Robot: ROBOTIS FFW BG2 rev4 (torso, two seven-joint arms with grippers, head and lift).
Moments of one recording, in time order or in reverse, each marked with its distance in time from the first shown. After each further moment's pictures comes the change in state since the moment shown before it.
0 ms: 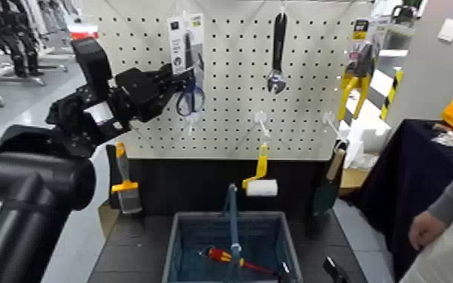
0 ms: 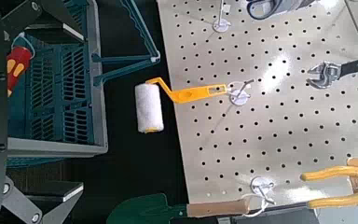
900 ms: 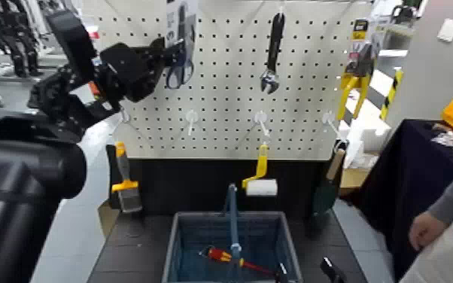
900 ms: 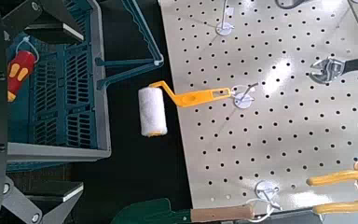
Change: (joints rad) left arm -0.021 0.007 0.023 -0.073 -0.008 -0.036 0.027; right arm -0.005 0.001 0.005 0.004 -0.004 0.014 0.009
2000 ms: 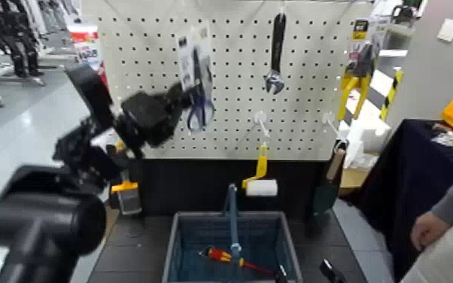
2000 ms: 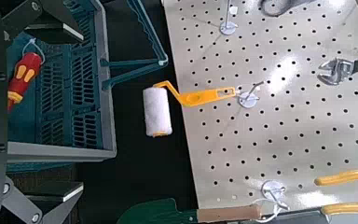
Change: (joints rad) left arm 0.223 -0.083 -0.001 -0.123 0.098 0.105 0.035; right arm 0.005 -0.001 -0.005 -0.004 -0.007 0.018 0.006
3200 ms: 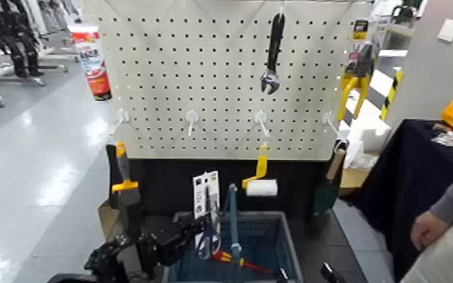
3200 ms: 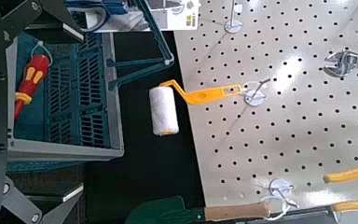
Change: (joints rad) left arm 0.267 -0.024 -0.020 0.212 0.034 0.144 -0.029; right arm 0.007 -0.010 0.002 -0.005 -0.021 0.016 0.001
